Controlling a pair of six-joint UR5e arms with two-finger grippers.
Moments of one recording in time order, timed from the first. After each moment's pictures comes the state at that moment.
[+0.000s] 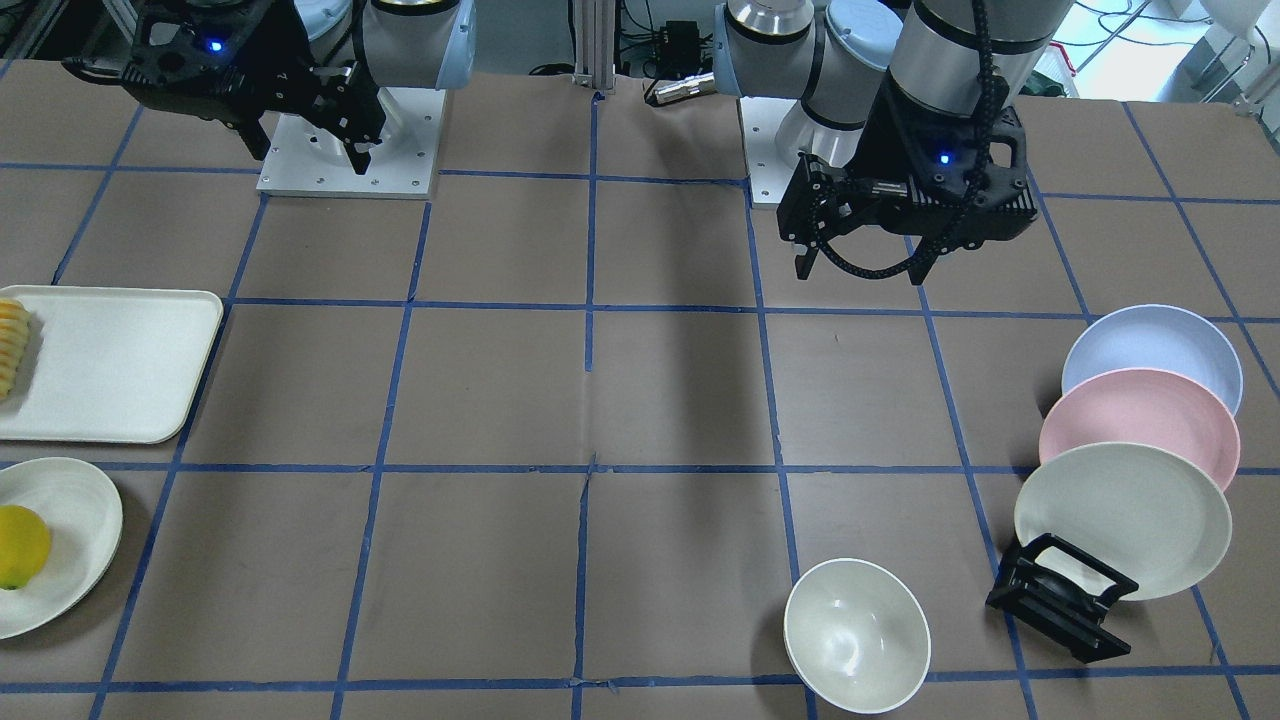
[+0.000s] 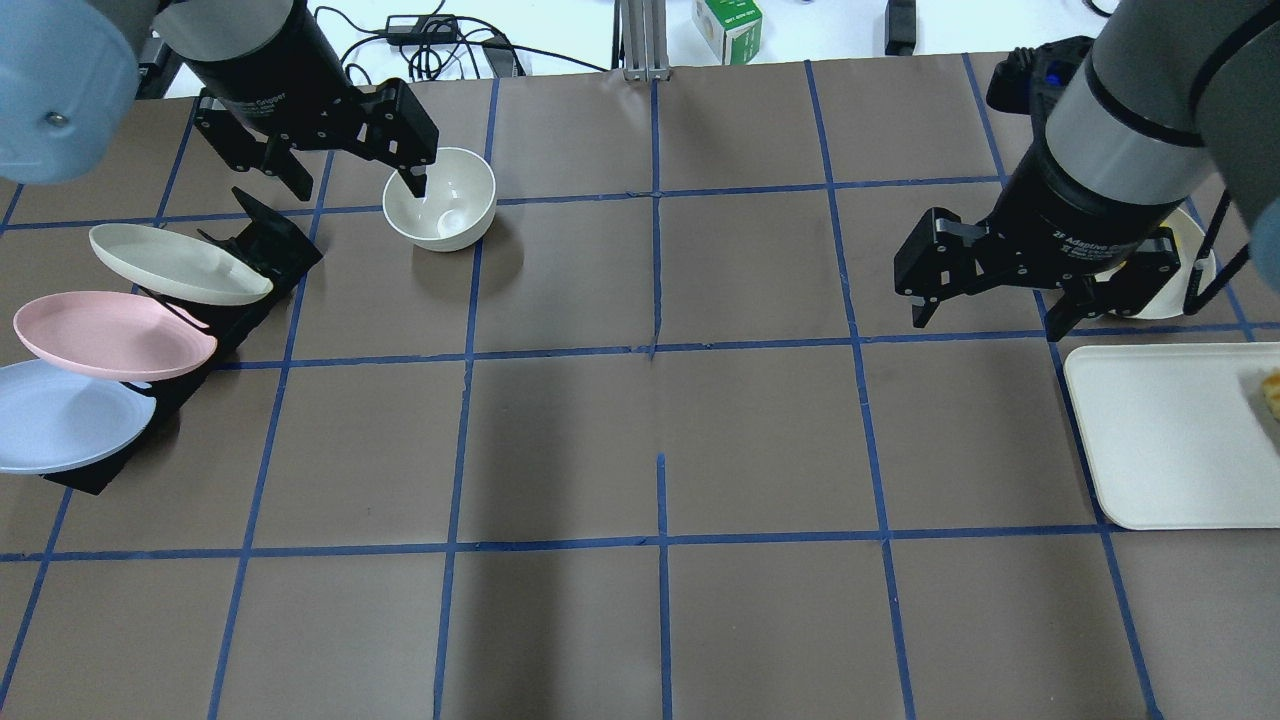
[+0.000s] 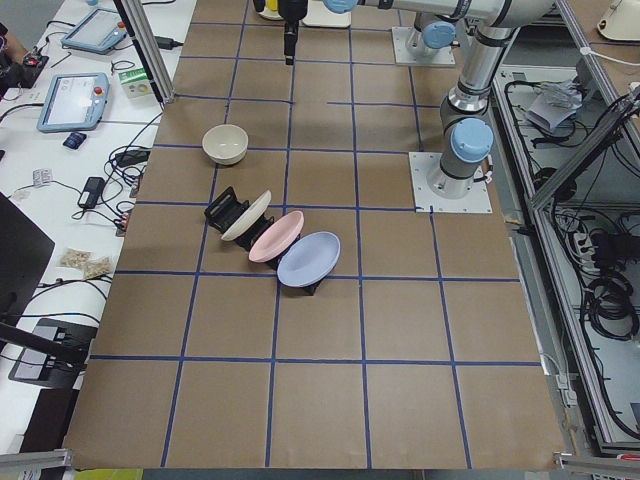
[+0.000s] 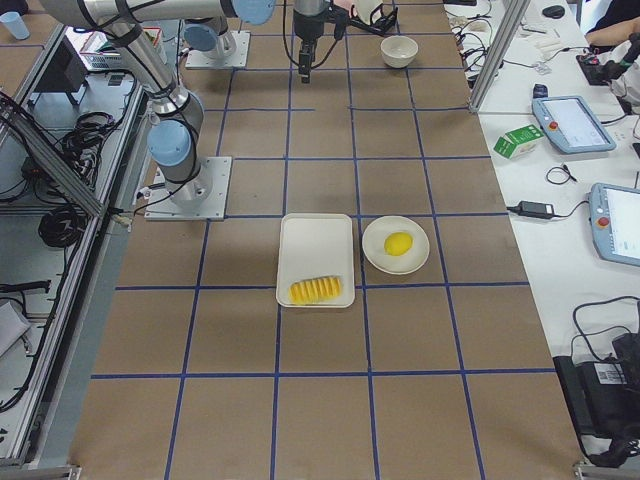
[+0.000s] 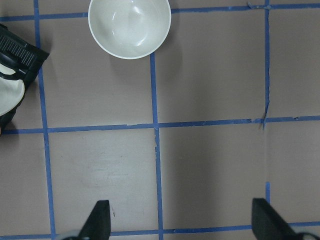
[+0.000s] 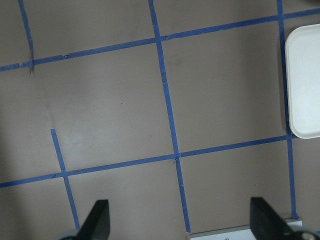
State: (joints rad) left arm -1.61 -1.62 -1.46 -1.55 1.57 -0.01; right arm 1.56 -1.78 1.71 -1.48 -1.56 0.15
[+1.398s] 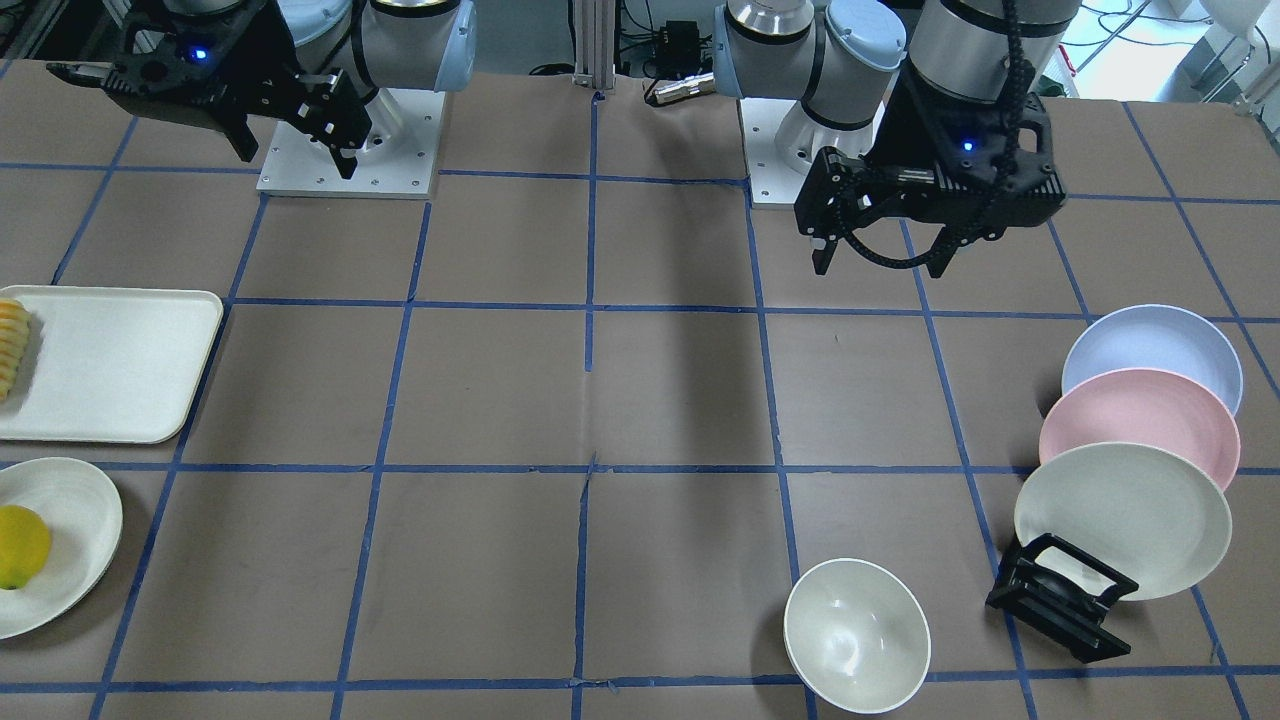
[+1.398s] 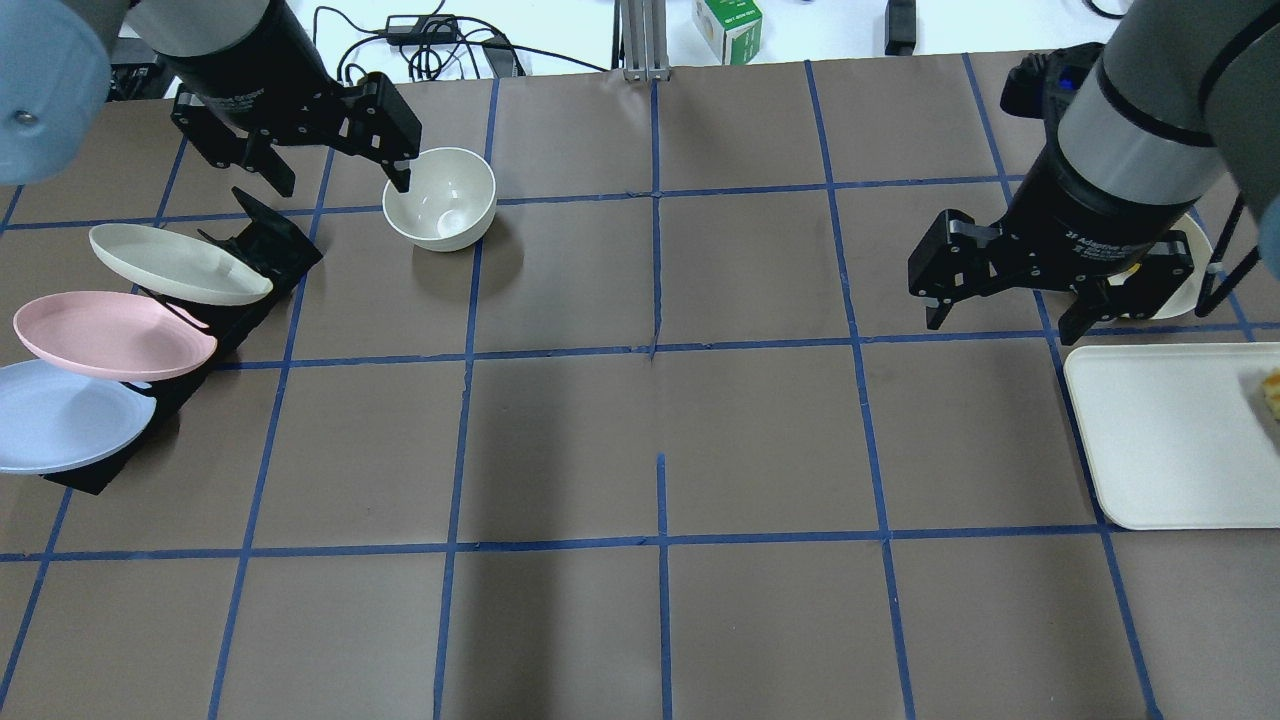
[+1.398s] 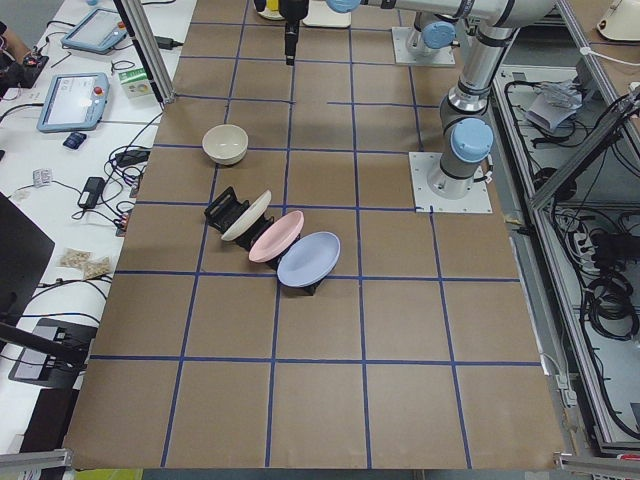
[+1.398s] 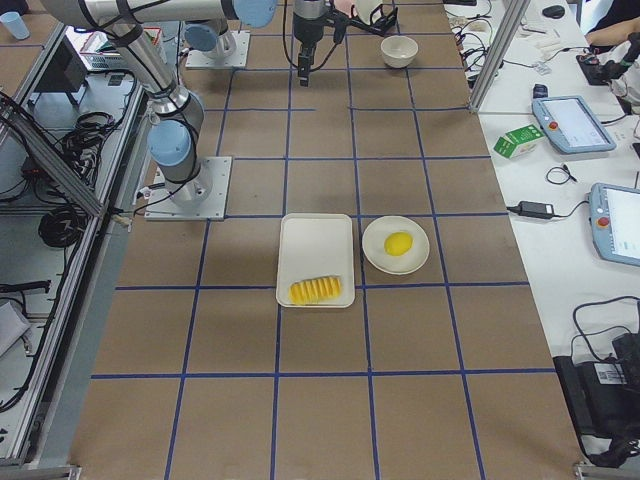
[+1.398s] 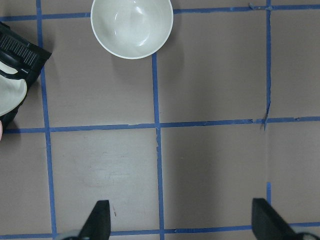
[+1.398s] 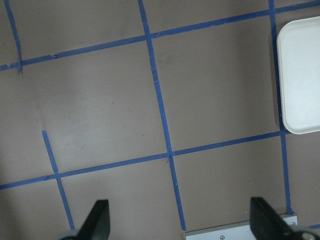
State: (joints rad) left arm -1.58 -1.60 -1.46 -1.55 1.57 -0.01; right arm 1.52 -1.77 1.71 -1.47 -1.57 0.15
